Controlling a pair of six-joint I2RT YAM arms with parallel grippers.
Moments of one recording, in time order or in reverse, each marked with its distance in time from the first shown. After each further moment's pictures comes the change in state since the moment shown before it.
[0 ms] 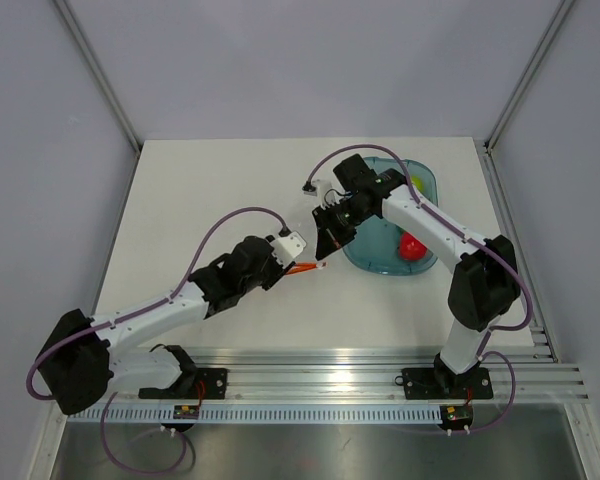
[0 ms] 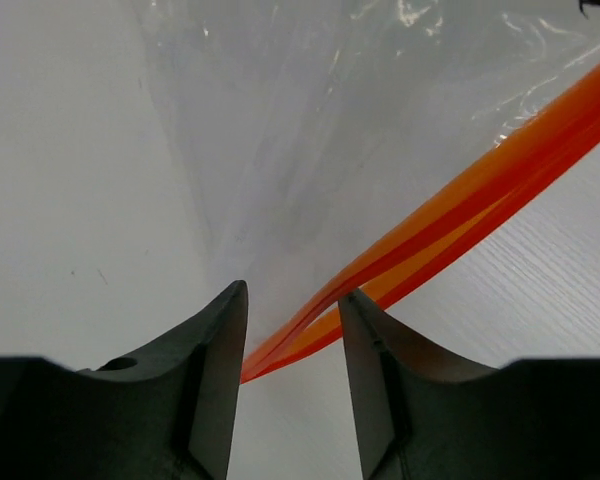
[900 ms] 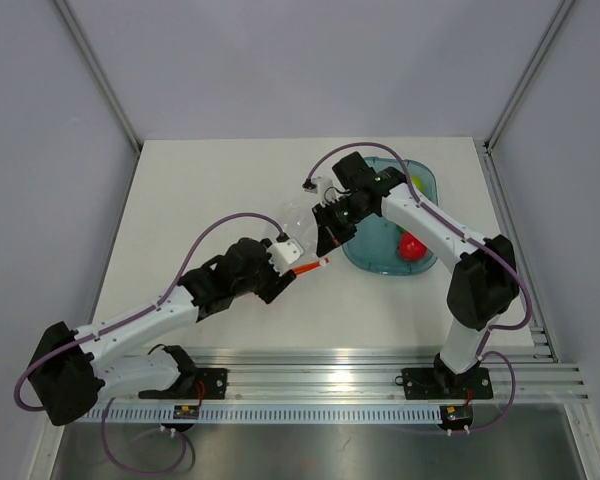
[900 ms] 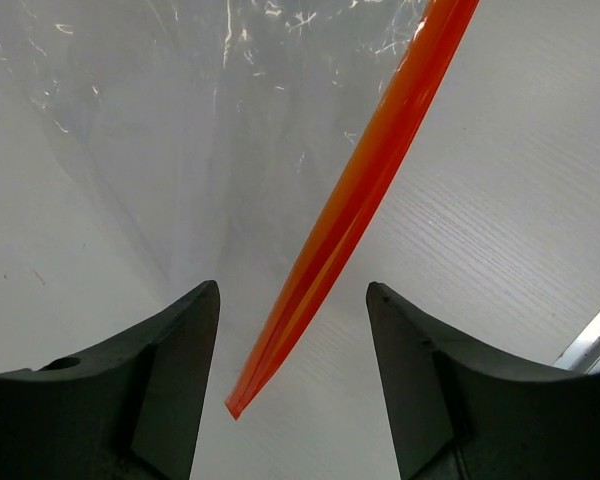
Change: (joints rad) left arm -0.005 -0.084 0.019 -0.144 0.144 -0.040; right arm 0.005 0.008 0.024 -0.006 0.053 0.020
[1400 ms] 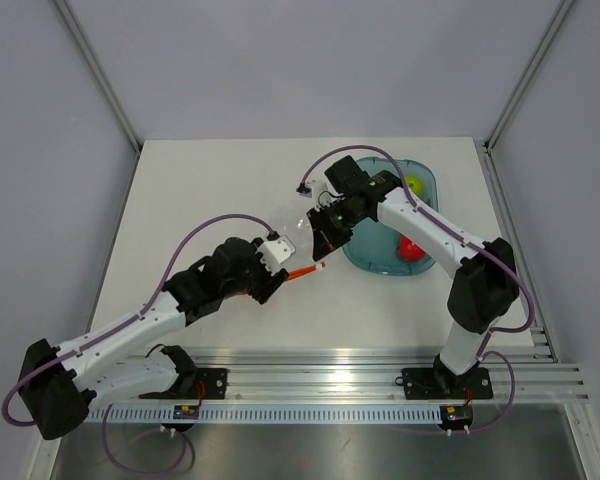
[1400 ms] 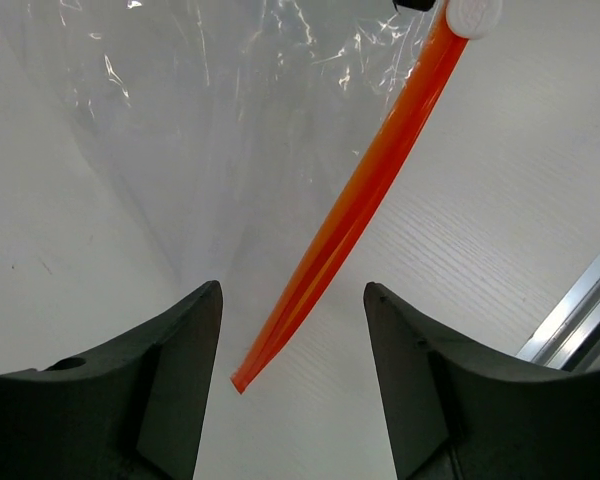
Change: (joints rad) left arm 0.018 -0.105 0.013 -0.075 0.036 -0.022; right arm 0.051 -0.020 -0.003 0.000 0.056 0.045
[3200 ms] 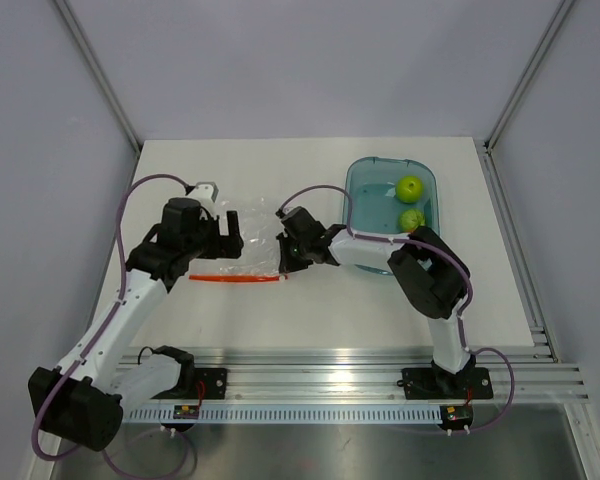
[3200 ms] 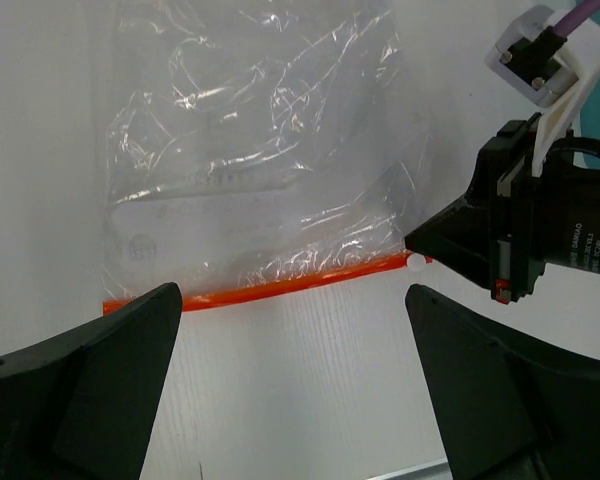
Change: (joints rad) left arm 0.496 0.034 0.200 -0.207 0.003 -0.418; right arm 0.200 0.257 -0.276 0.772 0.397 0.504
